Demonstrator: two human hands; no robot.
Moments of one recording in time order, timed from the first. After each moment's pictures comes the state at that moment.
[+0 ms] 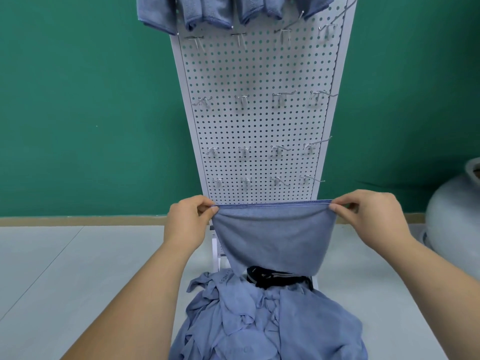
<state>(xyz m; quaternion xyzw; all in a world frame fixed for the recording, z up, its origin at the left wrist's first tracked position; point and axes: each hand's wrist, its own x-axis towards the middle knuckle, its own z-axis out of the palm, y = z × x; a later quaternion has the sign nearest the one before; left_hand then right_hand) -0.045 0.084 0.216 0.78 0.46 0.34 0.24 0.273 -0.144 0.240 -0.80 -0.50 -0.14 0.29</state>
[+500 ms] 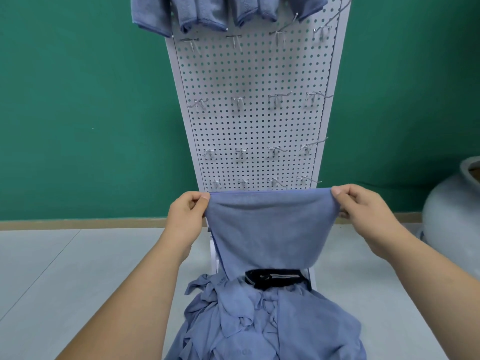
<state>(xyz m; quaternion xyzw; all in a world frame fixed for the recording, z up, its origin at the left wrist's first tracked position) -0.036 0.076 0.226 0.62 0.43 0.42 0.50 0.264 -0.134 0.241 -0.70 -0.36 0.19 0.58</state>
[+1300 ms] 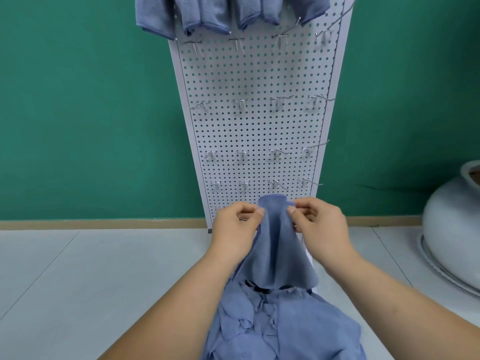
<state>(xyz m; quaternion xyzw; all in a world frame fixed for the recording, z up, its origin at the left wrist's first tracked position) 0.026 0.010 0.224 0.66 0.39 0.38 0.52 0.183 -0.099 0.225 -0.71 -0.38 0.11 0.58</state>
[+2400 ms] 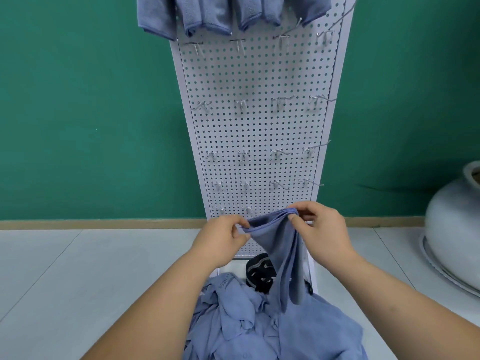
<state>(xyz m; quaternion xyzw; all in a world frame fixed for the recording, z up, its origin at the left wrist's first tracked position) -0.012 0.033 0.223 0.87 0.39 0.16 0.27 0.187 -0.101 0.220 -0.73 -0.43 0.09 0.52</state>
